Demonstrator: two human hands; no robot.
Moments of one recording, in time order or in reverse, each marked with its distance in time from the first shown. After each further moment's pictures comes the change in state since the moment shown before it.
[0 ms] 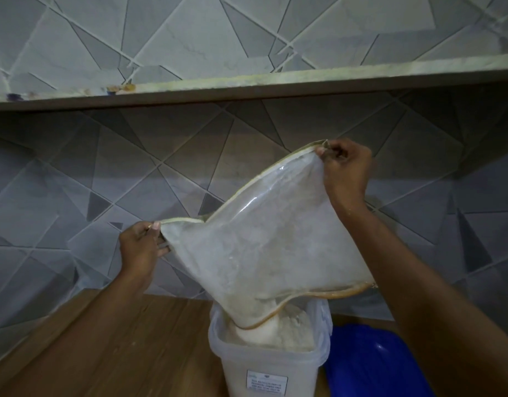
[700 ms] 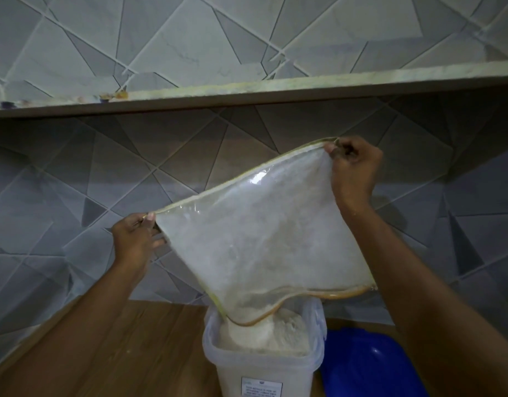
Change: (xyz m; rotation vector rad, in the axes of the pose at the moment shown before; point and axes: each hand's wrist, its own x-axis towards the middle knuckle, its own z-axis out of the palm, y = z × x) left_hand 0.010 0.022 0.012 -0.047 -0.008 0.038; right_hand 0.015 0.003 -0.020 0.065 0.062 -0.118
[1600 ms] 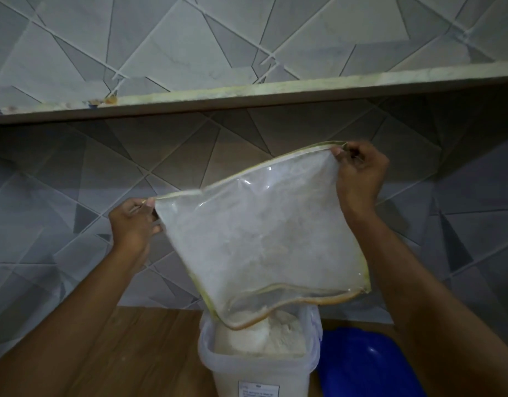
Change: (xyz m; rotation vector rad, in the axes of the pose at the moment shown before) left_hand -0.001 0.035 0.027 -0.064 -0.027 0.067; right_hand 0.001 0.009 -0.017 0.056 0.124 0.015
